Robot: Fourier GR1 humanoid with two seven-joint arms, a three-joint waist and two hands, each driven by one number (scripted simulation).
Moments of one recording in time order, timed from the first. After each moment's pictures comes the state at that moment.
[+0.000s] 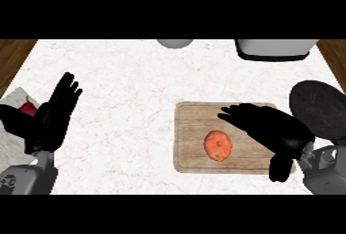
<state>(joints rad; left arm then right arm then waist) -0.16 0.33 -0.07 -1.58 0.27 0.22 0.19 -0.46 -0.71 0.60 -1.75 0.44 0.54 0.26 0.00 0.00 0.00</state>
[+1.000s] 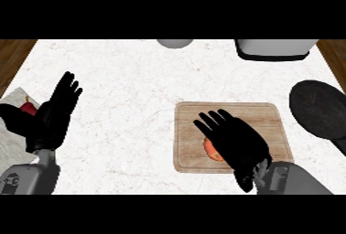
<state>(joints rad) -0.17 0.27 -0.01 -1.56 0.22 0.16 0.19 -0.43 -0.39 0.64 -1.80 0.78 0.70 0.49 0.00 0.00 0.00</state>
